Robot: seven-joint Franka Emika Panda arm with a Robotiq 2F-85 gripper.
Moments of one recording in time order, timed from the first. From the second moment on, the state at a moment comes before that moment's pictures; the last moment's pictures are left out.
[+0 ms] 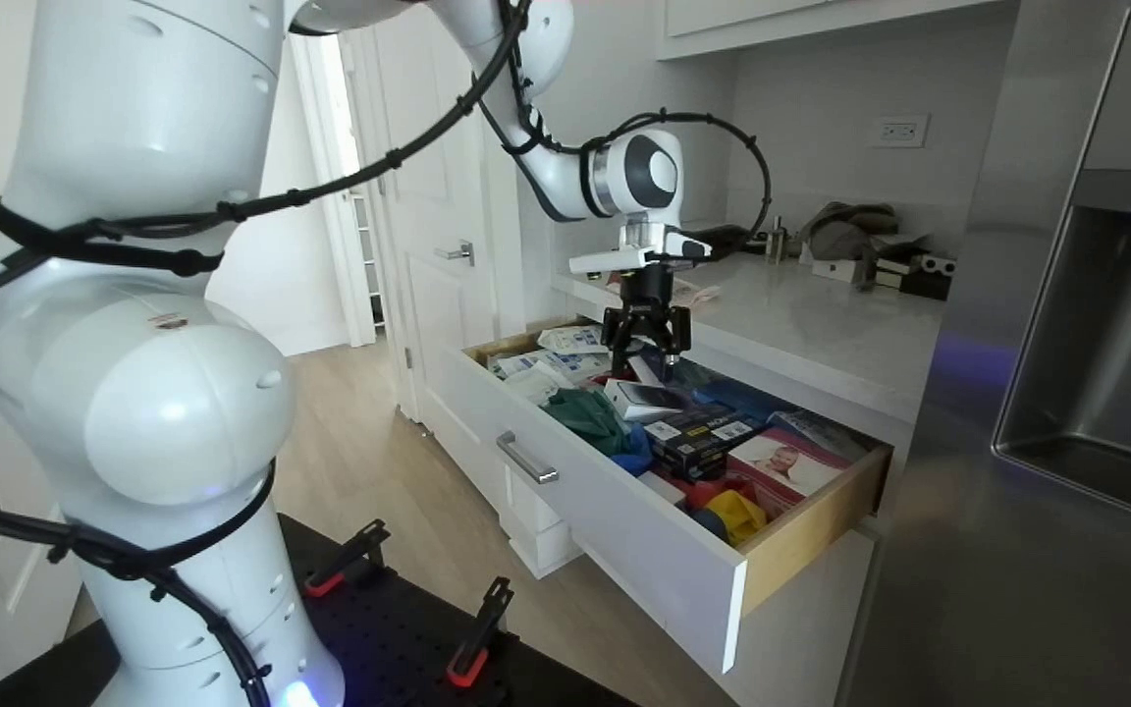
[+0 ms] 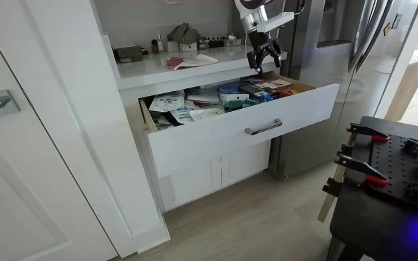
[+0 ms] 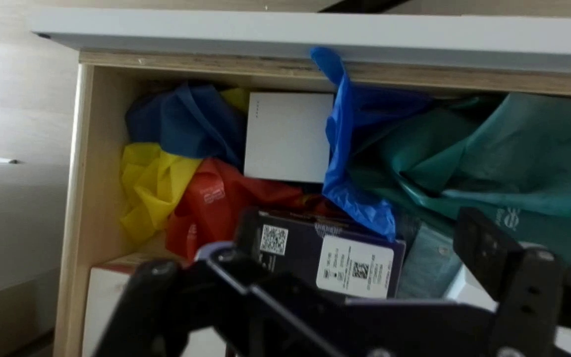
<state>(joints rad) -0.08 0.40 -0.13 -1.88 -0.15 1.93 0.24</state>
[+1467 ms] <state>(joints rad) -0.07 0.50 -0.08 -1.89 -0.09 2.04 0.20</state>
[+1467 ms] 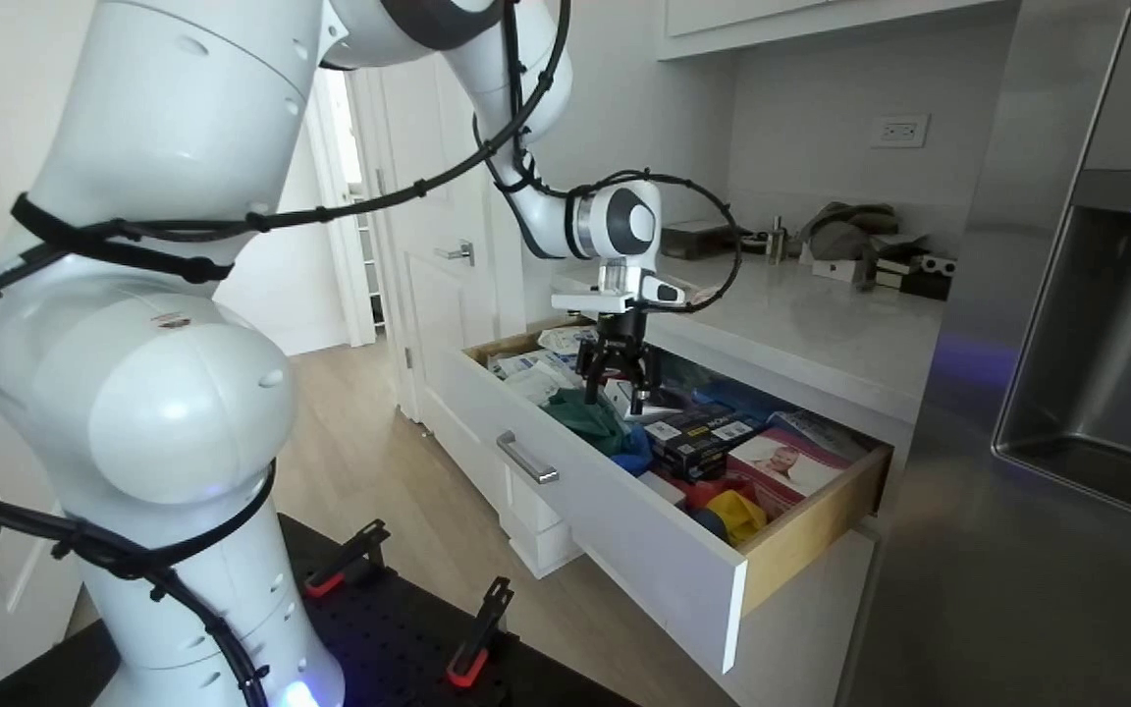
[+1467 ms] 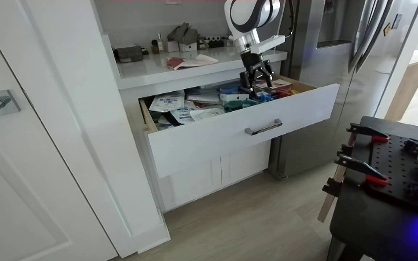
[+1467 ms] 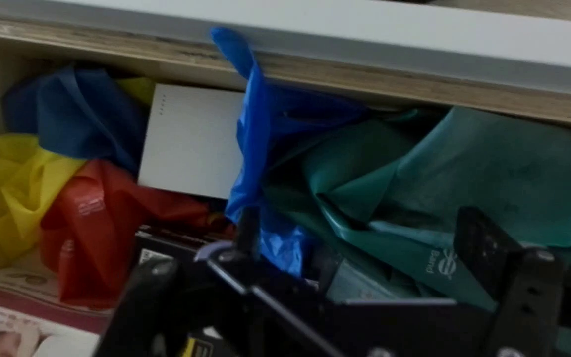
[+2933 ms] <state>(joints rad) -0.07 0.54 -0.04 -2.00 0.04 2.41 0.14</state>
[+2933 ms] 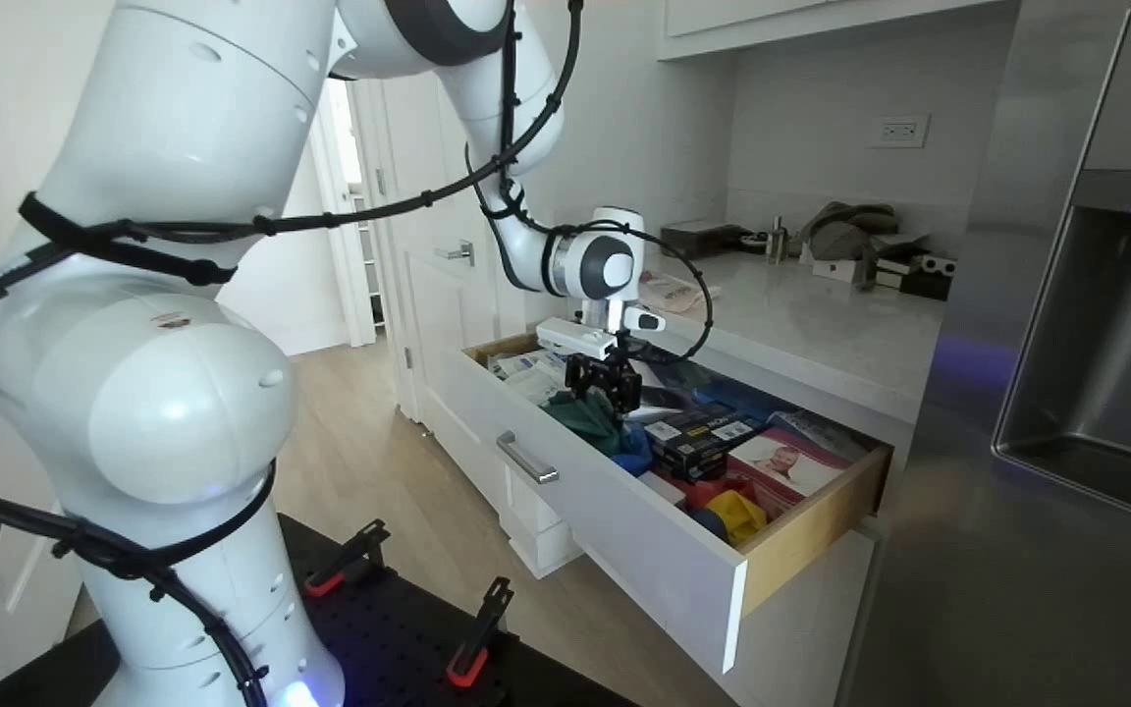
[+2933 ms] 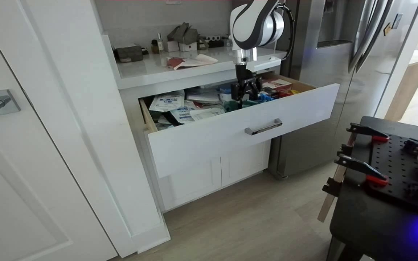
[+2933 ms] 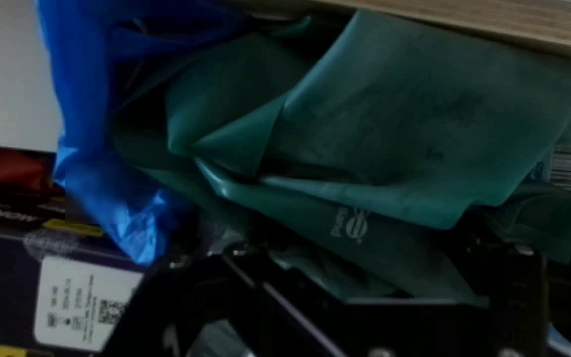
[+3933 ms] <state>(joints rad) -0.06 0.53 -0.05 -1.95 0.05 2.35 0.20</state>
